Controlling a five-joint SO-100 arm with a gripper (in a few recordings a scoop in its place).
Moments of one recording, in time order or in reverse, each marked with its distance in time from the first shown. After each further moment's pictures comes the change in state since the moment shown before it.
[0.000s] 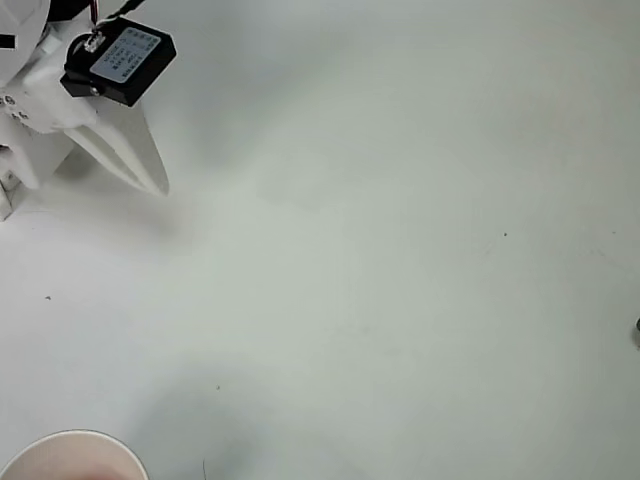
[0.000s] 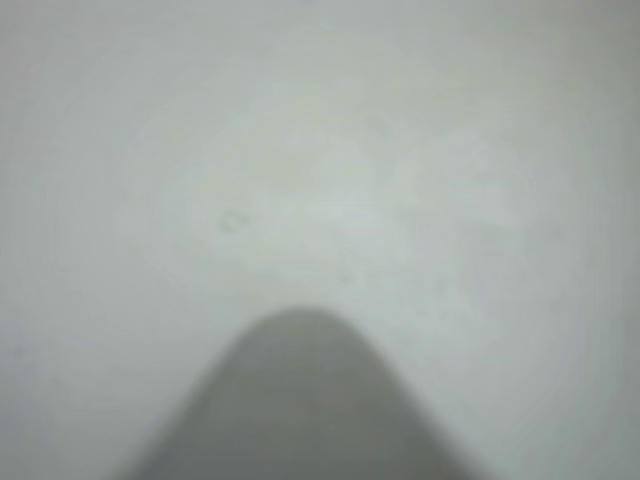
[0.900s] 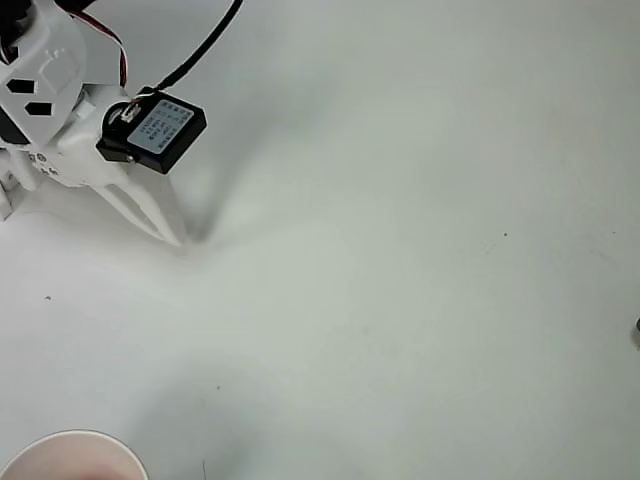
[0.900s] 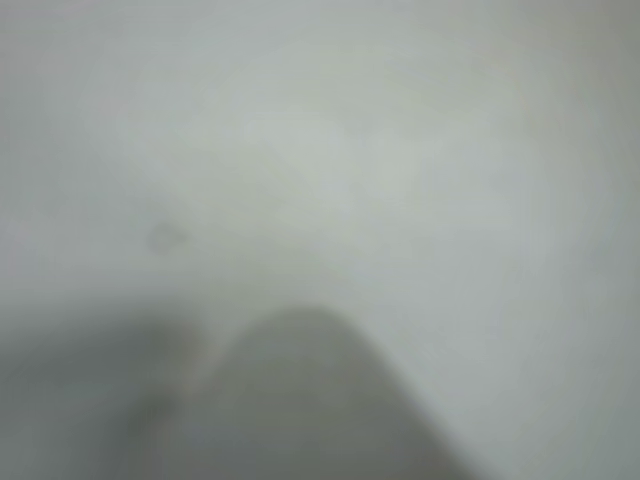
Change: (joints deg) arm 1.8 -0.4 13.8 -14.2 -4.5
